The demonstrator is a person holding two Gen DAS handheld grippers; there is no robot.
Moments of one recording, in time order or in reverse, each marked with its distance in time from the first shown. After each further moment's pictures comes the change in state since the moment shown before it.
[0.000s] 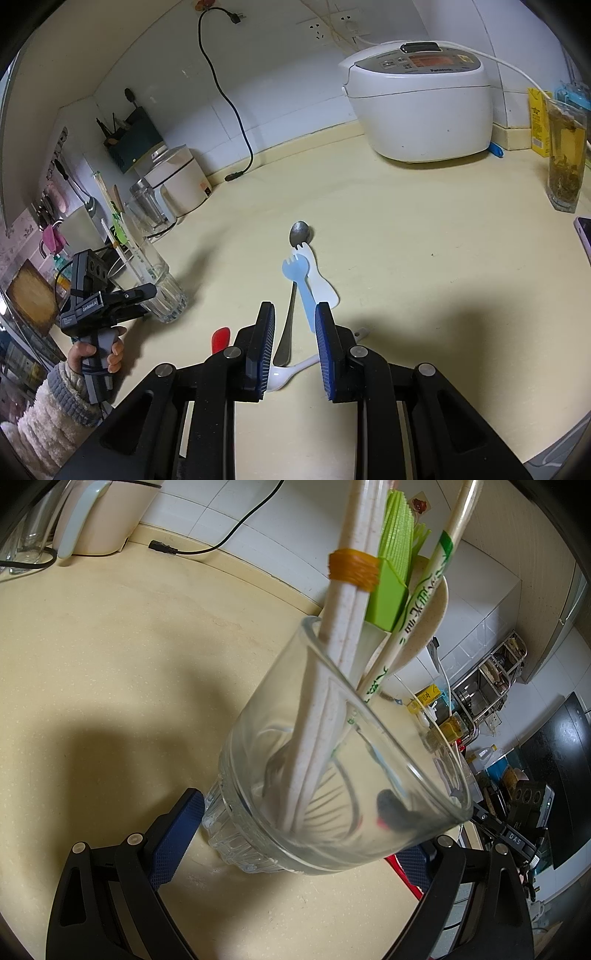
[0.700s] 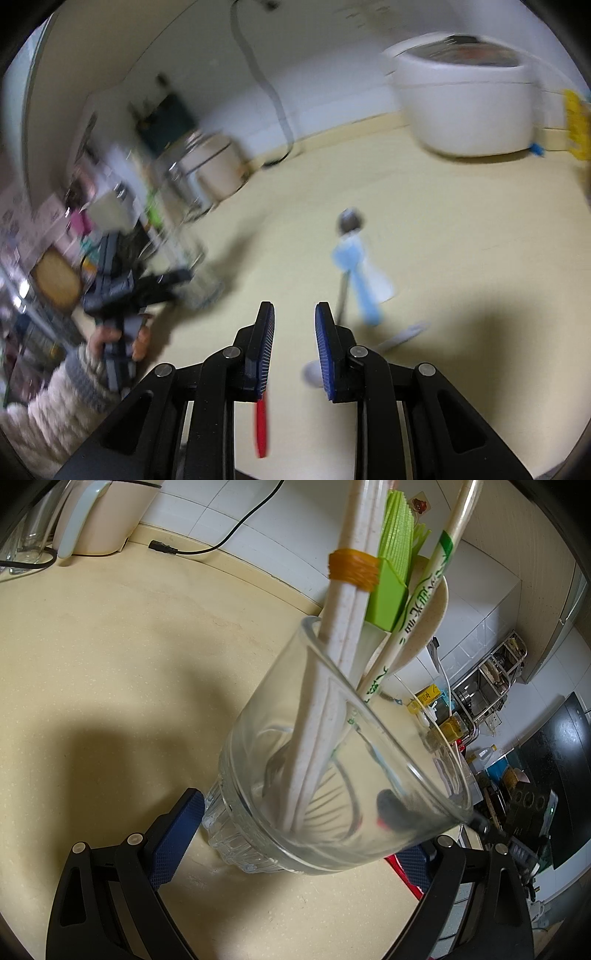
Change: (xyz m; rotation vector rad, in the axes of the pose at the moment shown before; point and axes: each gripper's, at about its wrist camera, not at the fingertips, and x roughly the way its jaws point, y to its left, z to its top) left arm 0.000 0.000 0.000 0.000 0.000 0.000; right arm 0.009 0.022 -0.007 -0.031 0.013 0.103
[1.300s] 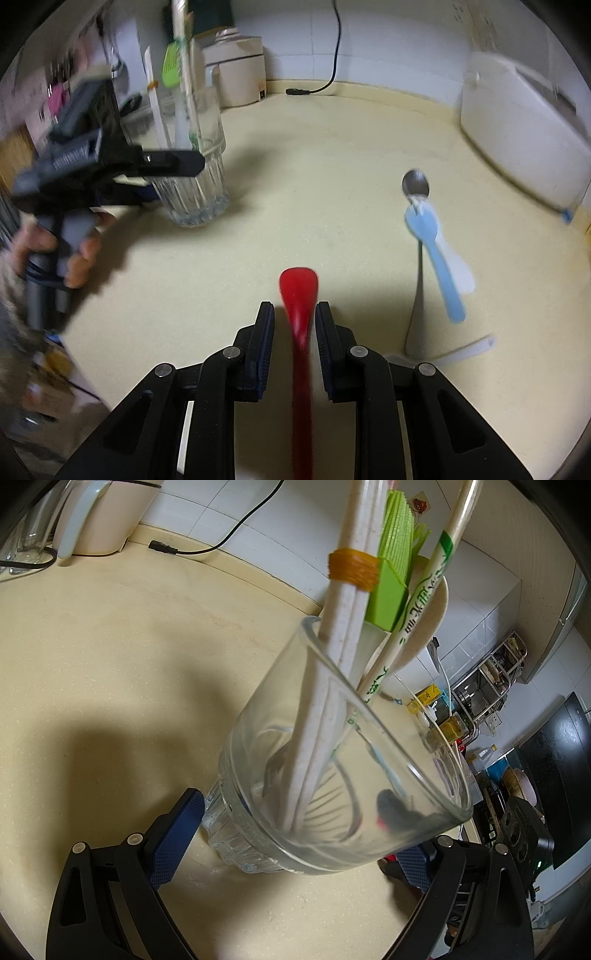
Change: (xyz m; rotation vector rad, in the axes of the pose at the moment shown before) left arm 0.000 0.000 0.000 0.000 0.000 0.000; right arm 0.087 0.078 -0.033 -0.312 0.242 -0.154
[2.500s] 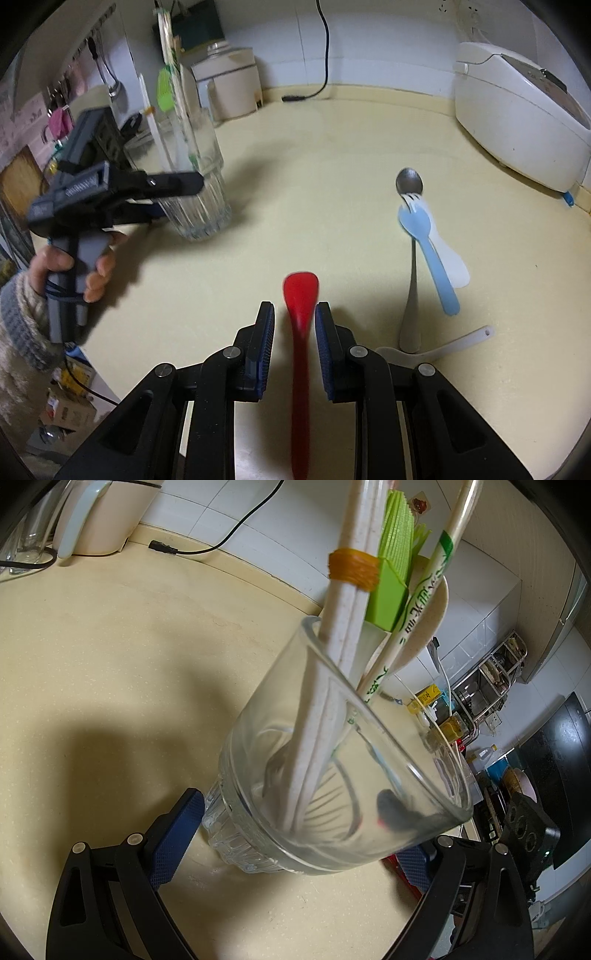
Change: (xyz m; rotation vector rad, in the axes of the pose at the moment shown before) left arm 0.000 0.000 0.000 0.000 0.001 0.000; right arm -0.007 -0.002 0.002 0.036 -0.008 0.005
